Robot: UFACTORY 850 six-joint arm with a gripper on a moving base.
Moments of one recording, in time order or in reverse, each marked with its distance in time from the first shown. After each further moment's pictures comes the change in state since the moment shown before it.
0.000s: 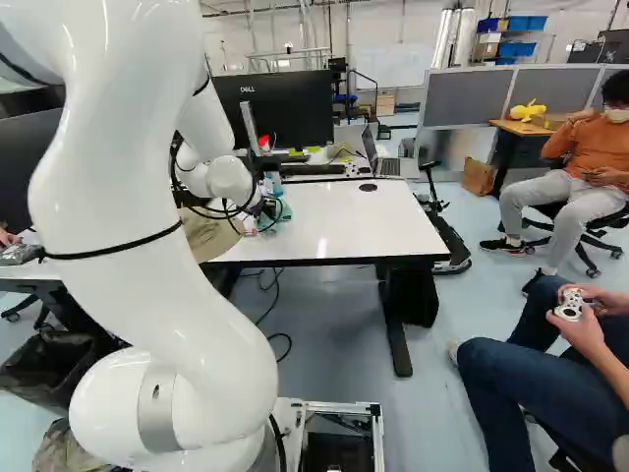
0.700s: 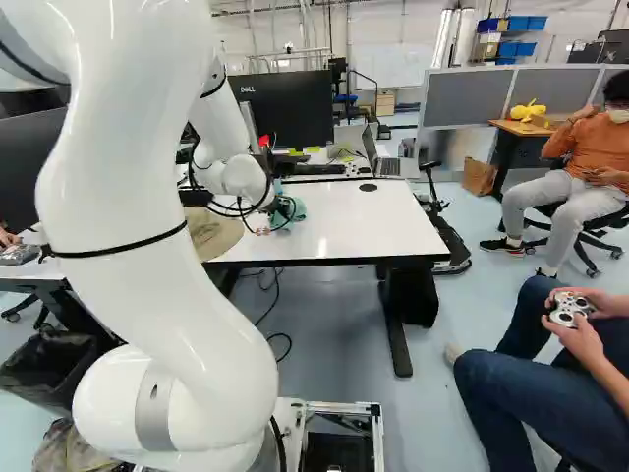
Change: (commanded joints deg) arm -3.9 -0.9 -0.6 0.0 0.0 0.0
